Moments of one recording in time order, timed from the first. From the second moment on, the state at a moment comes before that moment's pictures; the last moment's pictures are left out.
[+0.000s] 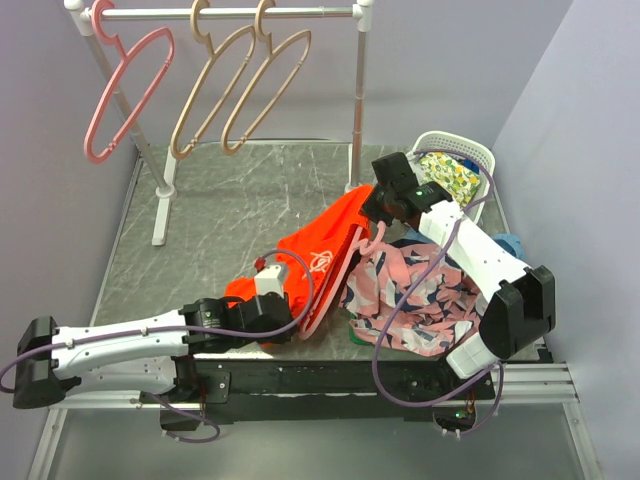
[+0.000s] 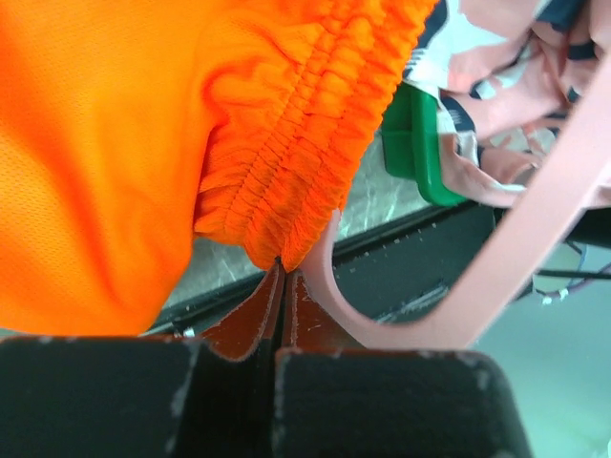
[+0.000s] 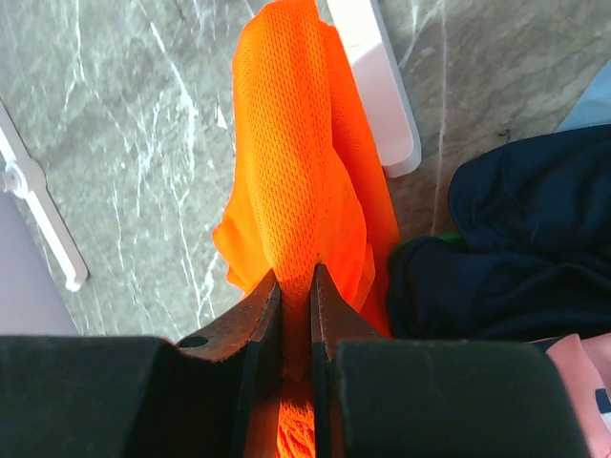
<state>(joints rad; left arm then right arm) -1.26 0.97 0.69 -0.54 -0.34 -1.07 0.47 1.53 1.37 -0.69 0.16 0.99</state>
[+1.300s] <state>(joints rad) -1.21 1.00 1.06 -0.76 -0.26 -0.88 0.60 1.52 1.40 -0.84 0.29 1.22</state>
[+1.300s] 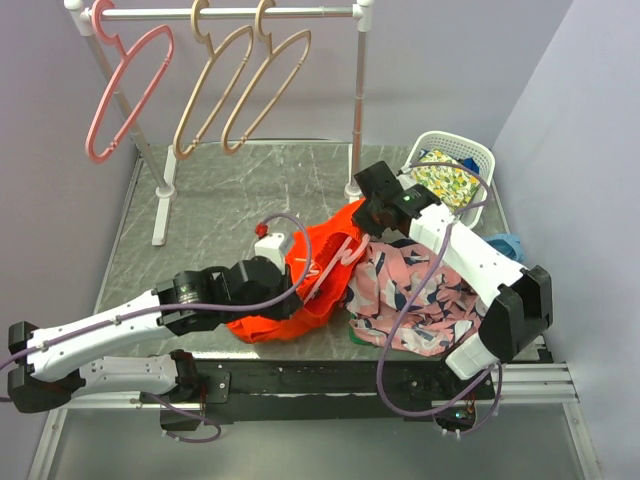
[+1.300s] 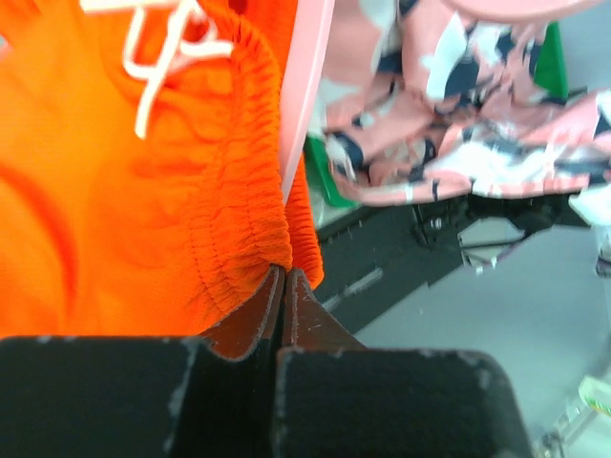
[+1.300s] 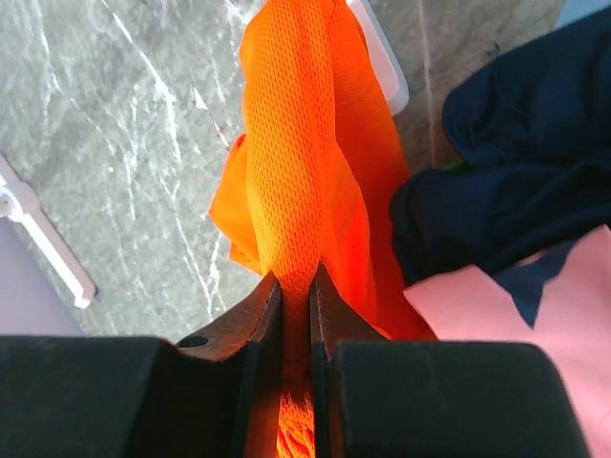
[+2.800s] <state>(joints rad) -1.00 0.86 1.09 -0.84 -0.16 -0.47 0.52 1.82 1.64 -0.95 -0.07 1.17</state>
